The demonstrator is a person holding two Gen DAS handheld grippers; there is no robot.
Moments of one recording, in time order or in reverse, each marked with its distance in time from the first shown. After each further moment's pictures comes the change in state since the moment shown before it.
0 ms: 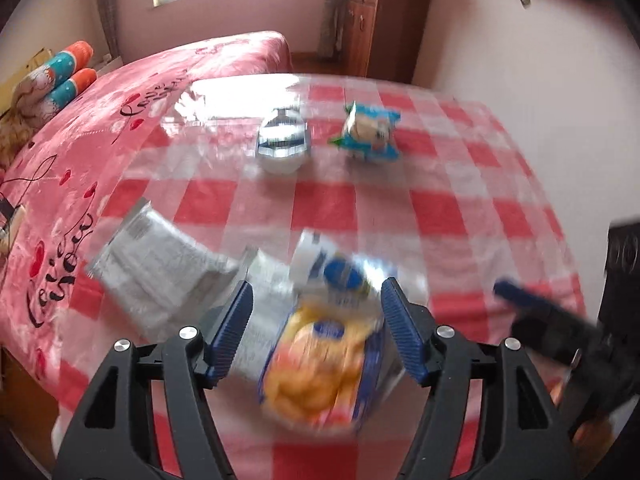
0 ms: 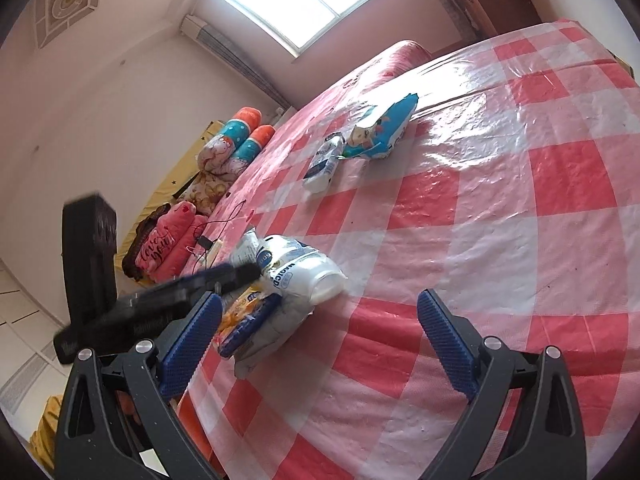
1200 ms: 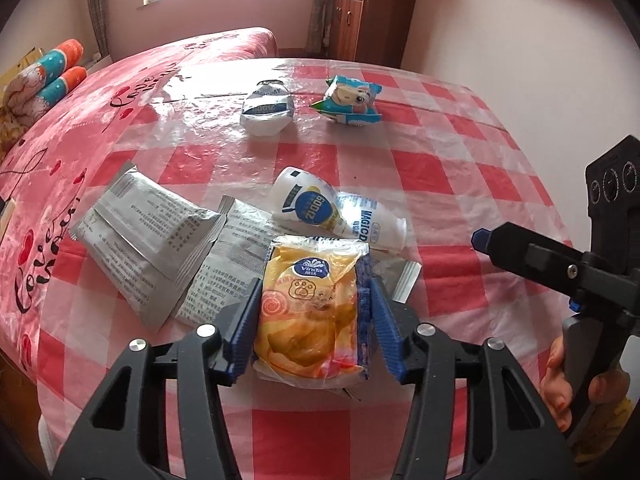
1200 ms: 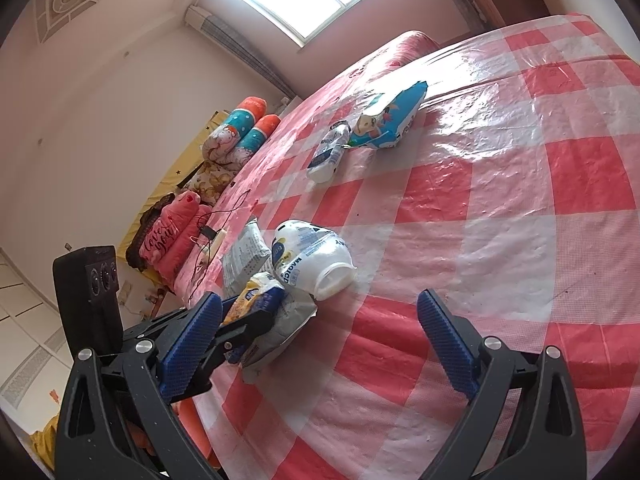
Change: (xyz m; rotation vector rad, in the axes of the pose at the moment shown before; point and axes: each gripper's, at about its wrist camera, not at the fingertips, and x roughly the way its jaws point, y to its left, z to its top) left arm 0.004 -0.001 -0.033 0.004 -0.015 -0.052; right arm 0.009 0.000 0.002 -0.012 0.038 0.009
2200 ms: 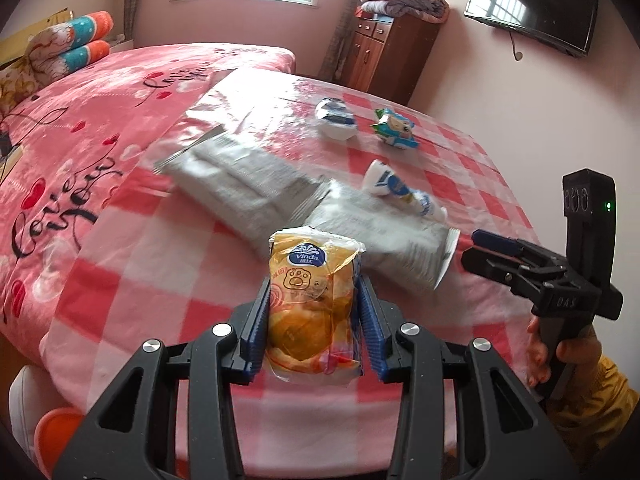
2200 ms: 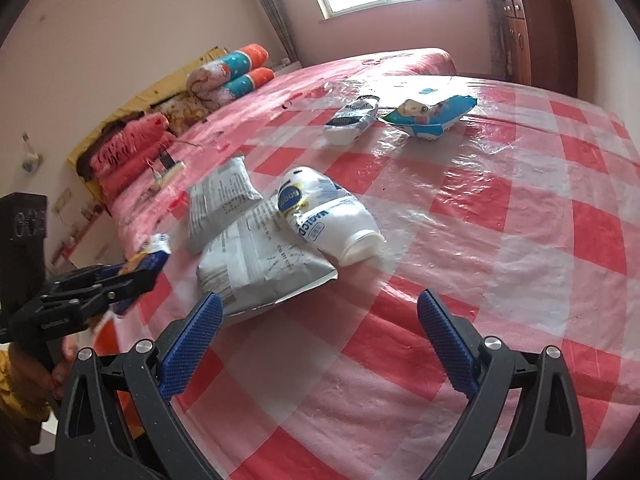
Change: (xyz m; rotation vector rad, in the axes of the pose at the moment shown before) left arm -0.050 0.093 -0.063 -0.146 -0.121 -0.098; right arm 0.036 0.060 -0.028 -0.352 0.102 -0.257
